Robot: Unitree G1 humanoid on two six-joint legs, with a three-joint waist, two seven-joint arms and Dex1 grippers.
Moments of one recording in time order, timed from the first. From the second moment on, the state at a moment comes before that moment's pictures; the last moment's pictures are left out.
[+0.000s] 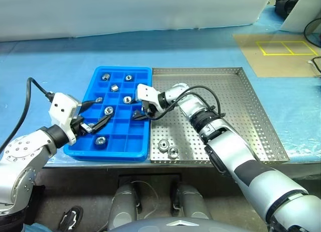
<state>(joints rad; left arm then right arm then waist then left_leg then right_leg) 0.04 0.68 0.36 -0.62 -0.59 0.70 -0.56 -1.11 -0.06 0.34 1.01 -0.12 -0.12 1.17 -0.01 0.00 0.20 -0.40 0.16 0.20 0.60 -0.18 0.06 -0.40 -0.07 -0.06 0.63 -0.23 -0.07</state>
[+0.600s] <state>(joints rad) -0.14 0.64 0.15 -0.45 -0.55 0.62 -0.65 -0.85 -0.69 0.55 0.34 0.19 0.01 1.55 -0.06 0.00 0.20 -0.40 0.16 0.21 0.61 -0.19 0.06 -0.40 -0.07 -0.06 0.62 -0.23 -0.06</state>
